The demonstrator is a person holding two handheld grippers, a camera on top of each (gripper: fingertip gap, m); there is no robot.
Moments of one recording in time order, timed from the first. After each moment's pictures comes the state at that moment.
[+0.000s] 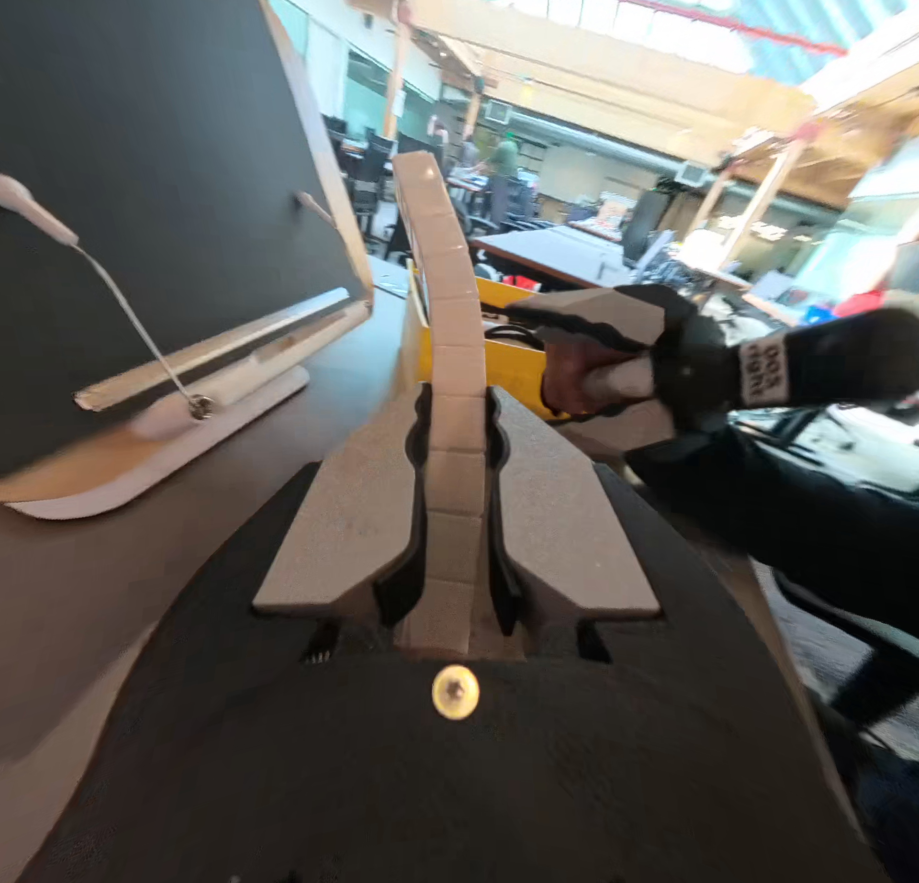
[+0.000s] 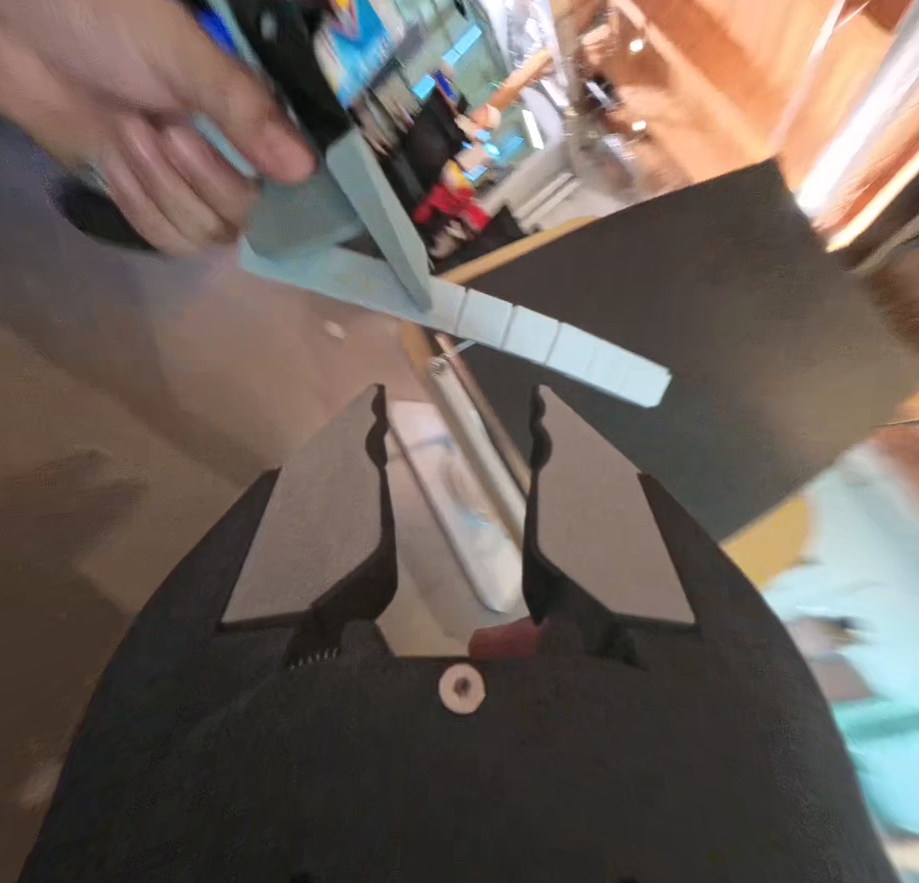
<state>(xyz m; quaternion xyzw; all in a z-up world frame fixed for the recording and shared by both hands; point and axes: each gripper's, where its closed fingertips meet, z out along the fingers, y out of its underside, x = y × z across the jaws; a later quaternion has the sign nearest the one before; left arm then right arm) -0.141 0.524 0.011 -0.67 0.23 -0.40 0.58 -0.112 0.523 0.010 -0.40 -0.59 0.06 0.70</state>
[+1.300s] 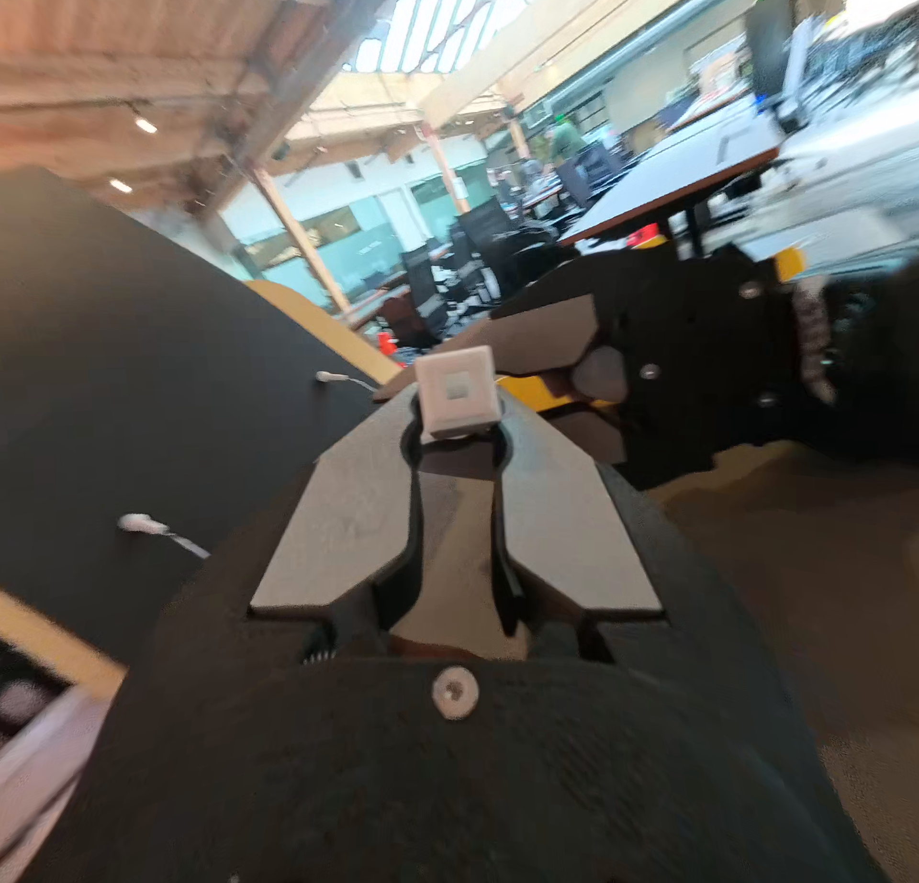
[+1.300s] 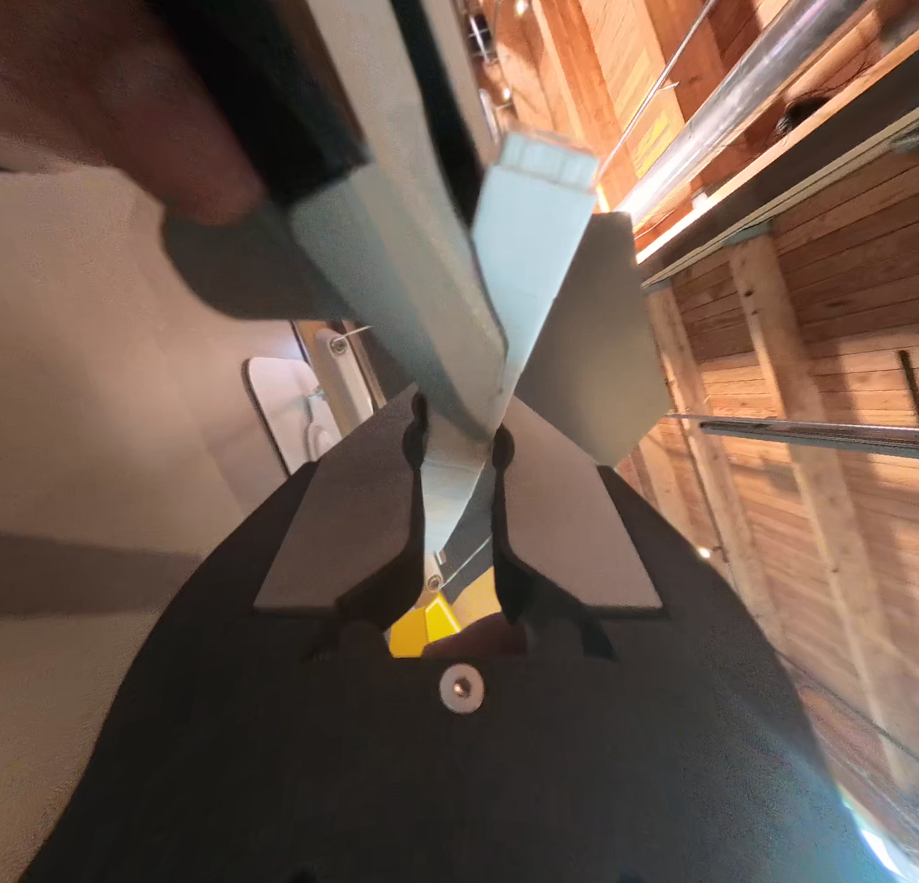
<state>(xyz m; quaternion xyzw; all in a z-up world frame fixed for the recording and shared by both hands) -0.087 0.485 0.035 -0.54 0.40 -0.11 0.73 -0.119 0.527 0.028 -0.33 -0.54 -0.19 0.75</state>
